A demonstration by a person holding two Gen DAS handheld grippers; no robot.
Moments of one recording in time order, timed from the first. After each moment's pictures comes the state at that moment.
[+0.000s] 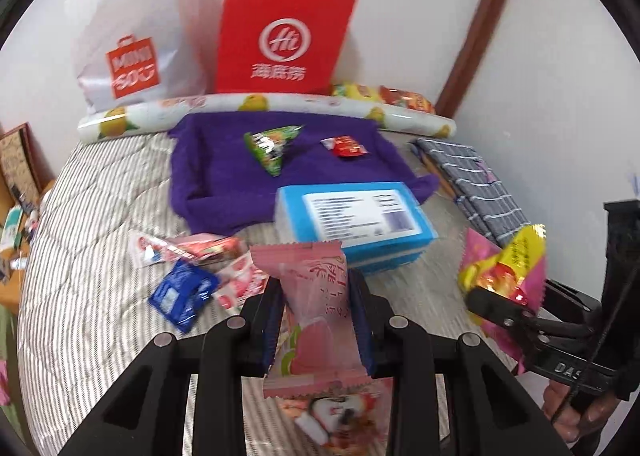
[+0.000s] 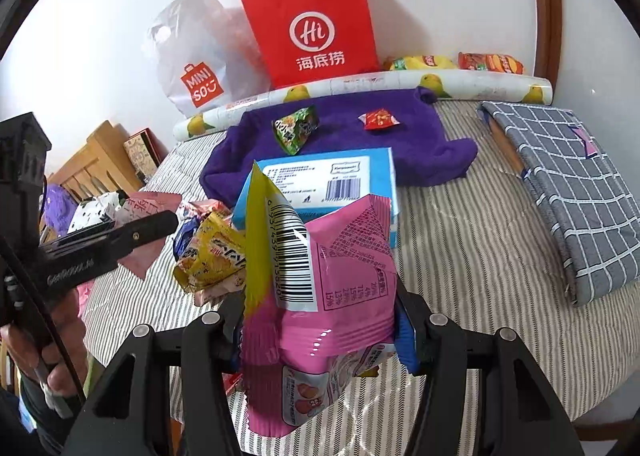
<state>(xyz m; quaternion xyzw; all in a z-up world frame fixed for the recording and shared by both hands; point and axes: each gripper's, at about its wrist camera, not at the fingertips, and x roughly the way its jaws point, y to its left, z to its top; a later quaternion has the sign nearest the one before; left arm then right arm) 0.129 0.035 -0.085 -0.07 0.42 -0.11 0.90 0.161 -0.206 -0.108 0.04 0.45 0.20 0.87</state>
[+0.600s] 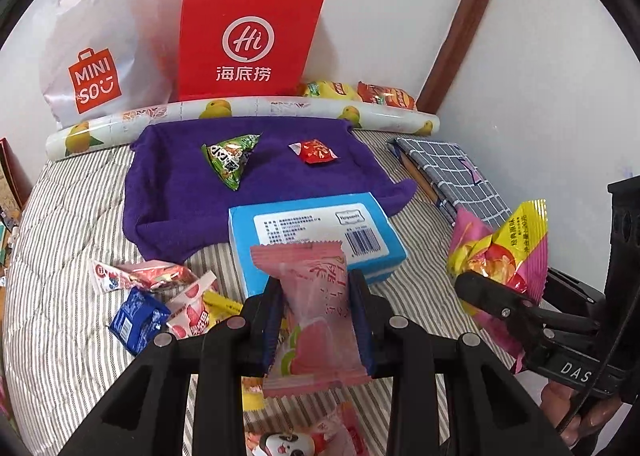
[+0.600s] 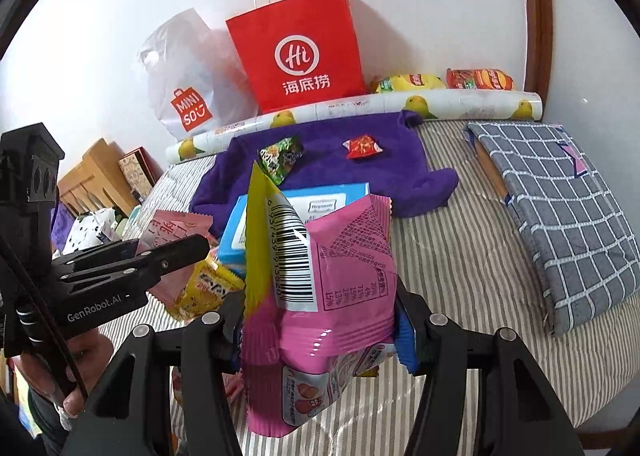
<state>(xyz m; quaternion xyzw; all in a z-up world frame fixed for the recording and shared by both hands) 0.160 0.001 -0.083 -0.07 0.43 -0.13 0.89 0.184 -0.224 -0.091 0.05 0.44 0.19 0.88</state>
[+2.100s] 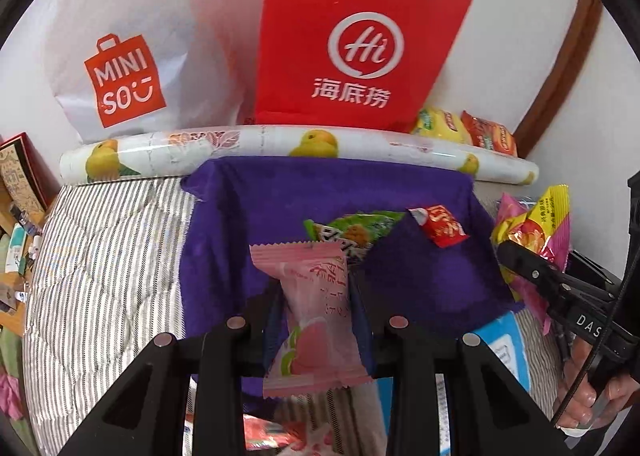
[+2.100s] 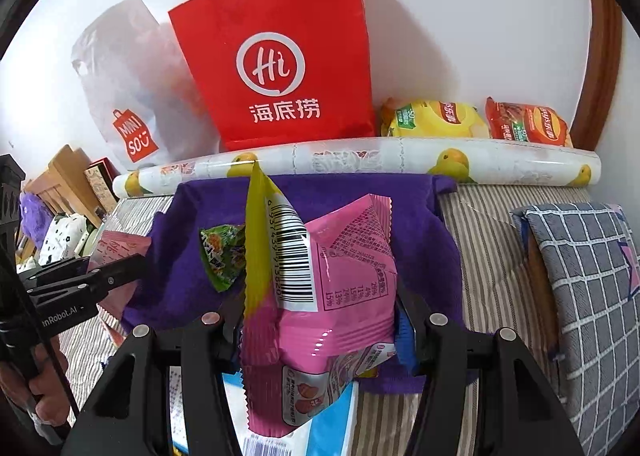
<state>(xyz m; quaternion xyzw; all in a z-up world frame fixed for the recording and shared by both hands) 0.307 0.073 -0.110 -0.09 0.45 -0.02 0.89 0.370 -0.170 -0.124 0.01 0.44 0.20 0.88</state>
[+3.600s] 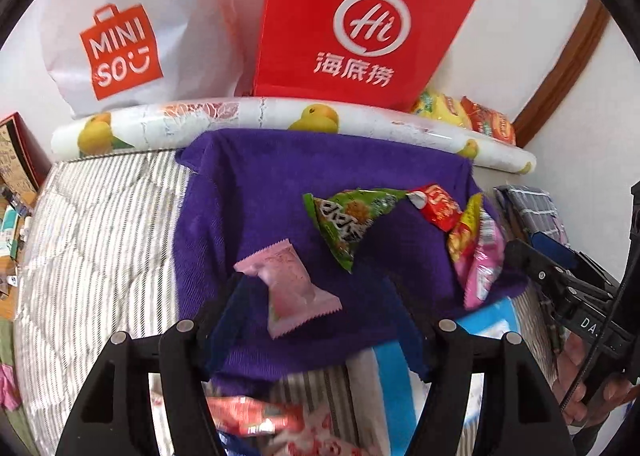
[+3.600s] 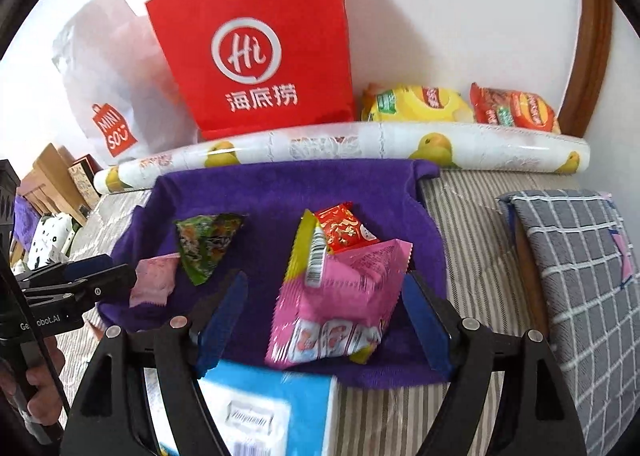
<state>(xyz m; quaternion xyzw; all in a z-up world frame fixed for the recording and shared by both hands) 0.298 0.077 -0.113 -0.10 0.48 -0.04 0.87 0.368 -0.177 -0.129 0.00 0.46 0.17 0.87</state>
